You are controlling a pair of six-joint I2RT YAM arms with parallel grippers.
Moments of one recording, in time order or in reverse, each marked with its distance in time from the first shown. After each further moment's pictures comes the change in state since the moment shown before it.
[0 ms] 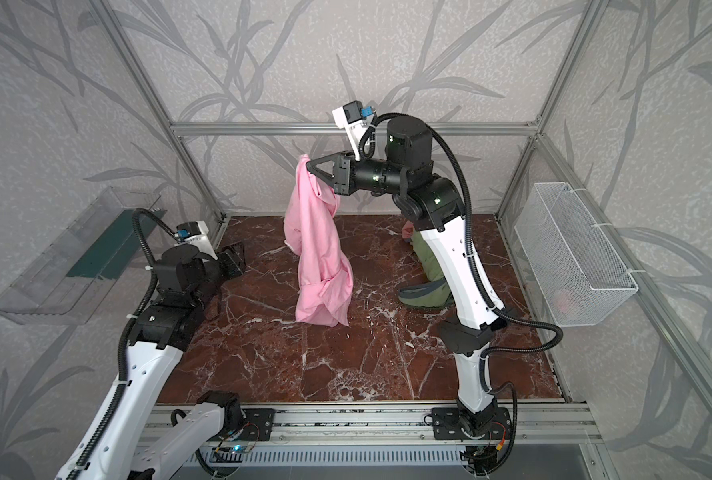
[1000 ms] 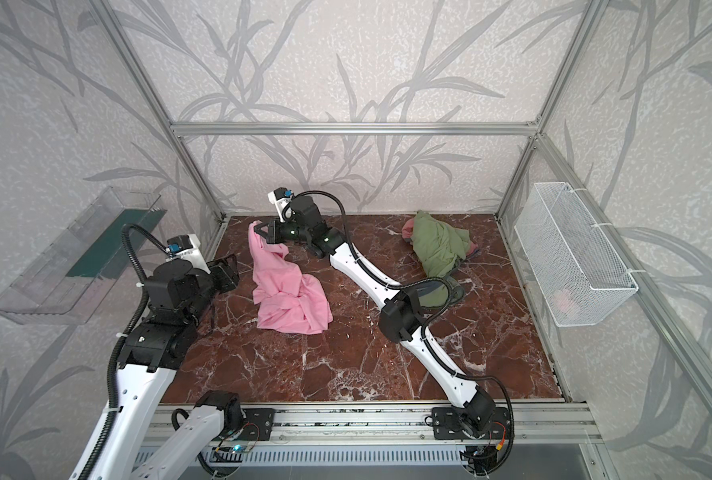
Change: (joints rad) left arm 0.000 -0.108 -0.047 -0.077 -0.045 0.006; right arm 0.187 0.662 0.021 0.486 0.192 0.216
